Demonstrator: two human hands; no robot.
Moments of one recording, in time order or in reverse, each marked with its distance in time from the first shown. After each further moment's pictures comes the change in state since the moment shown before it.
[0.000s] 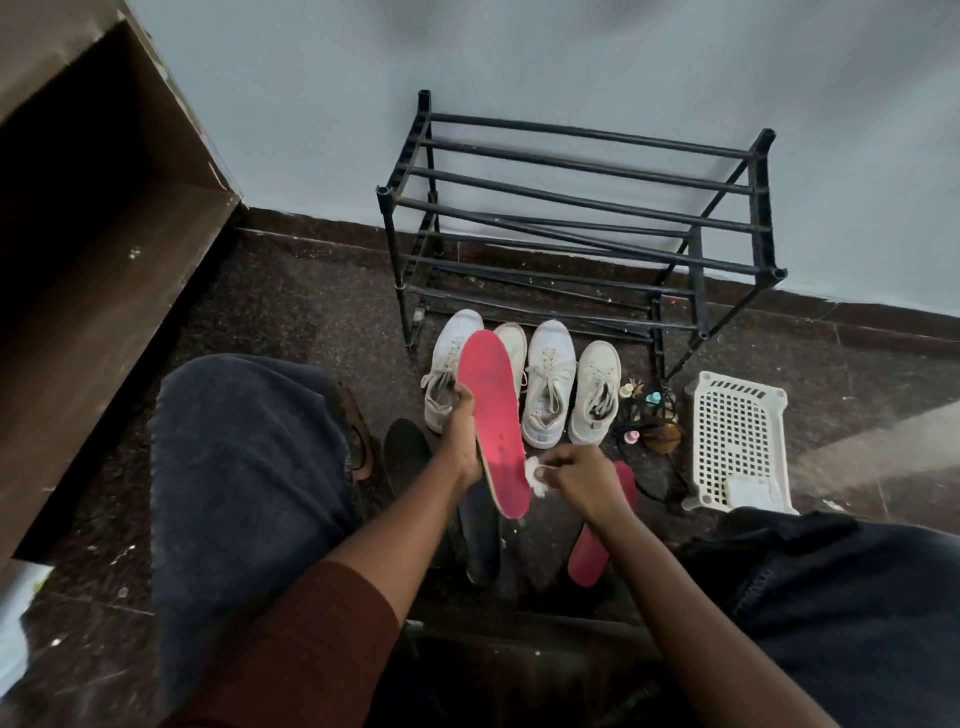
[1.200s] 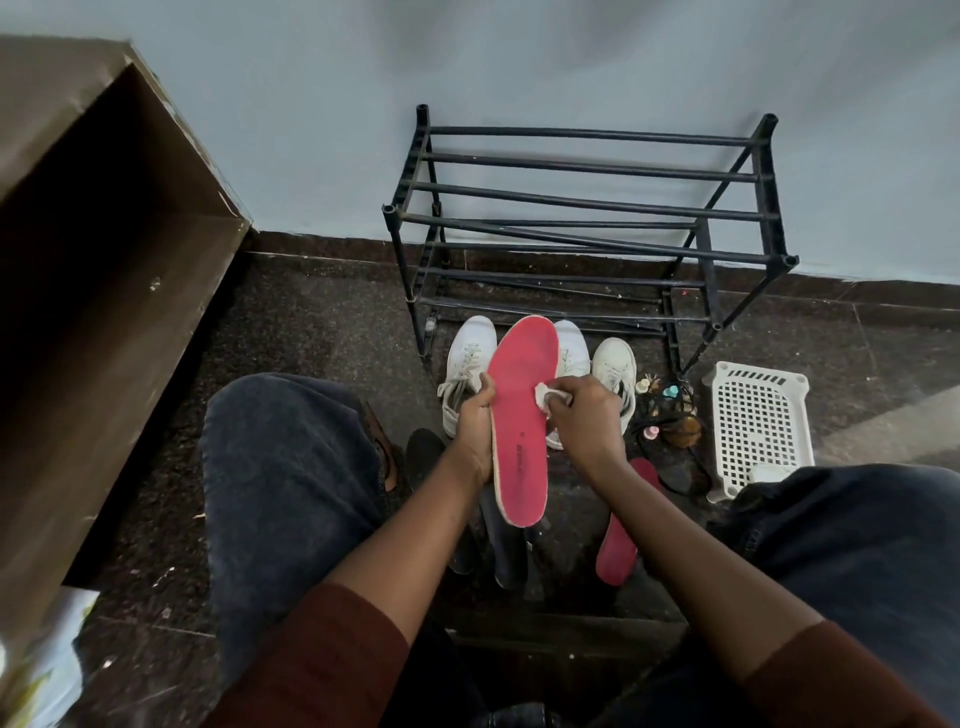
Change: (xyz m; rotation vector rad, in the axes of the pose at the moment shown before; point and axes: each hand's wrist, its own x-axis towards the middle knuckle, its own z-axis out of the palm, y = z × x) left_hand -0.014 0.028 0.005 -0.027 -0.284 0.005; right_hand 0.013 -0.068 0.000 -0.174 0.332 -0.295
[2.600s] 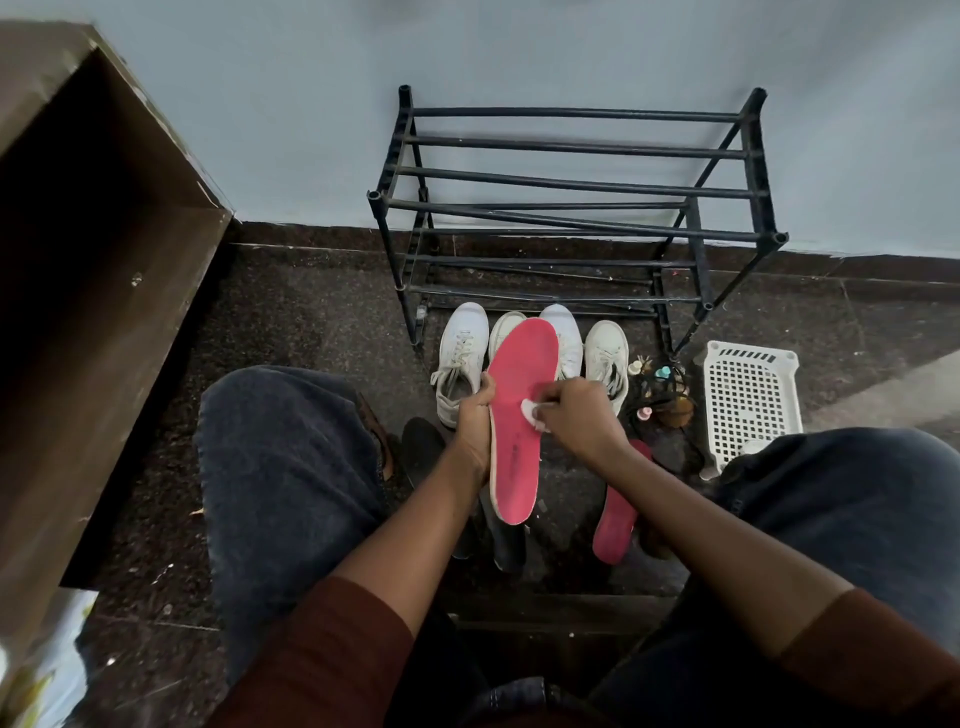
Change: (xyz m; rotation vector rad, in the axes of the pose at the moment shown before) left_hand -0.011 -0.005 0.005 -0.008 0.061 -0.138; right_hand -0.002 0.007 -0.002 -0.075 -0.268 0.016
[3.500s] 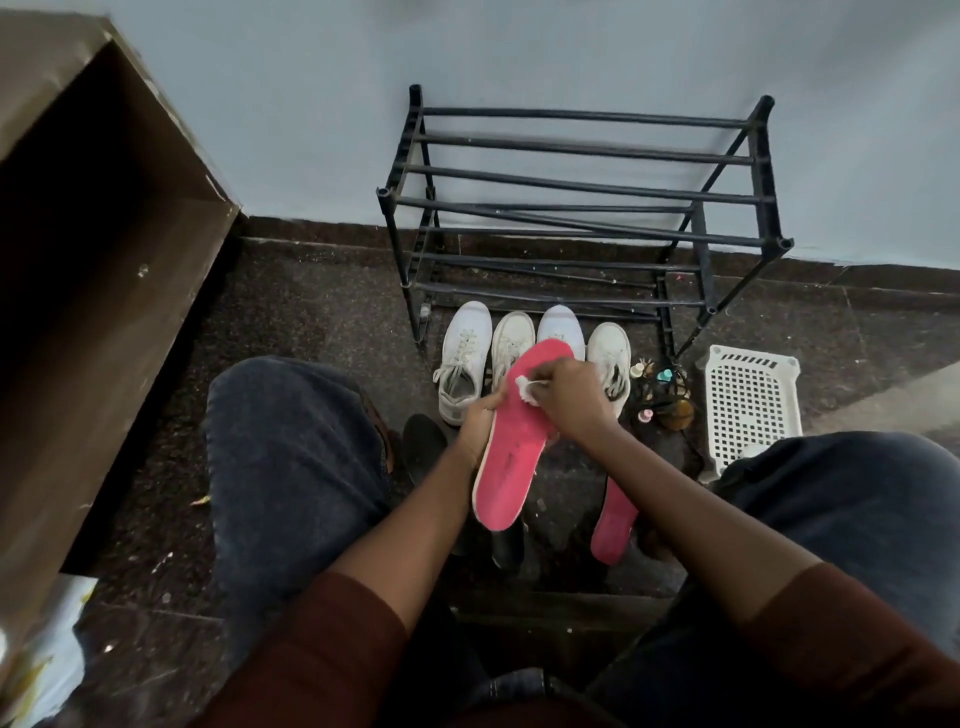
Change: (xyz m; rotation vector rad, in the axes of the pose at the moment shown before) left_hand -0.006 -0.002 -0.003 -0.027 -0.081 -0.078; right_hand 0.012 -0.017 0.000 -0.134 0.121 -0.088
